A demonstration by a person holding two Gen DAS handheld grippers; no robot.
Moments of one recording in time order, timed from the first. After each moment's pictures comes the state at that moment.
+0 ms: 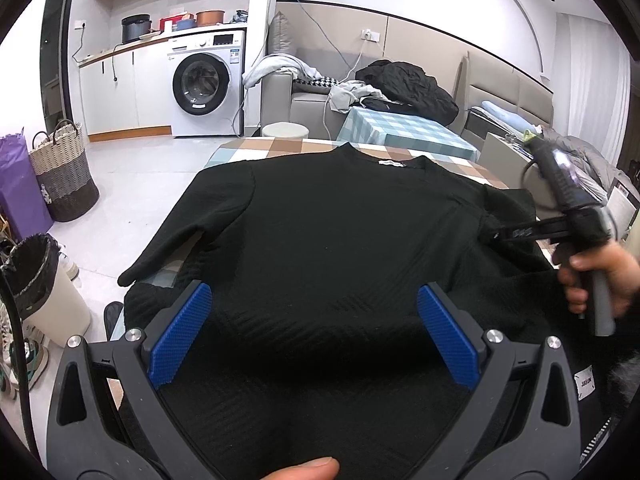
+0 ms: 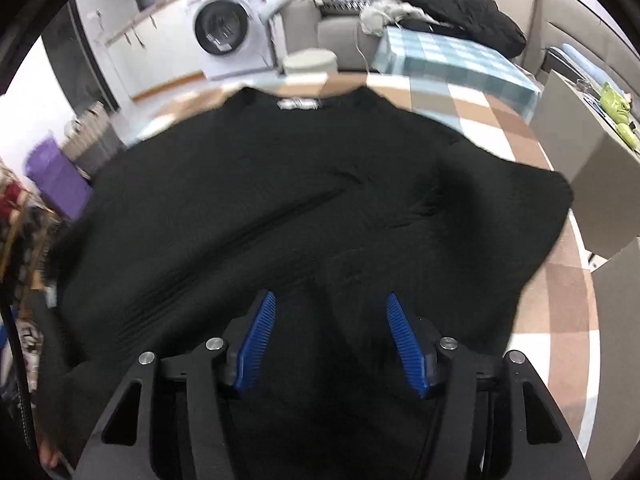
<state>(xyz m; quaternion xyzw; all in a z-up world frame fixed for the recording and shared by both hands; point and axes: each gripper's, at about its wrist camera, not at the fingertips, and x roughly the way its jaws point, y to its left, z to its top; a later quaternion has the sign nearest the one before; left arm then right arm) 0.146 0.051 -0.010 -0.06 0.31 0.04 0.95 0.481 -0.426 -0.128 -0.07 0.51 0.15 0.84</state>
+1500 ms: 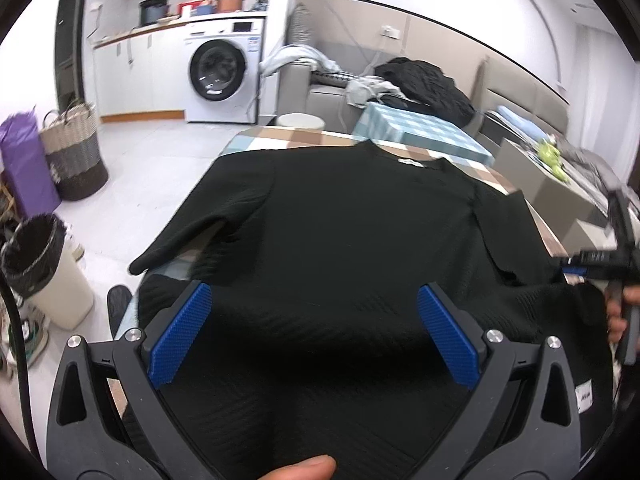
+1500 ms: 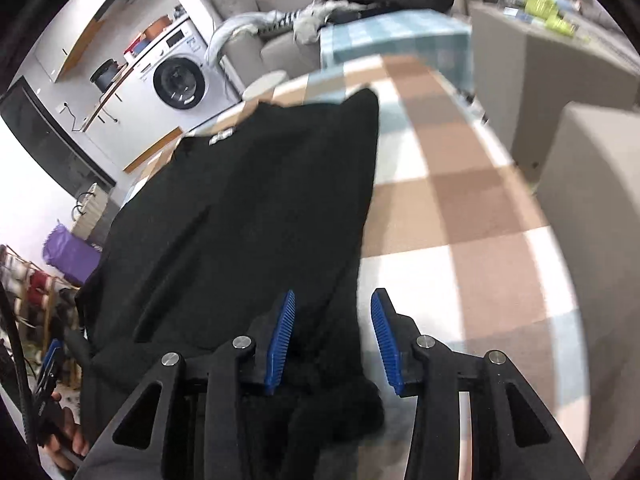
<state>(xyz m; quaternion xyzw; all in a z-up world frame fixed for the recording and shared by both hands) 0.154 0.074 -0.009 -0.10 0.32 0.07 0.94 0.428 -0.583 -0.113 0.11 0.52 0.16 0.83</state>
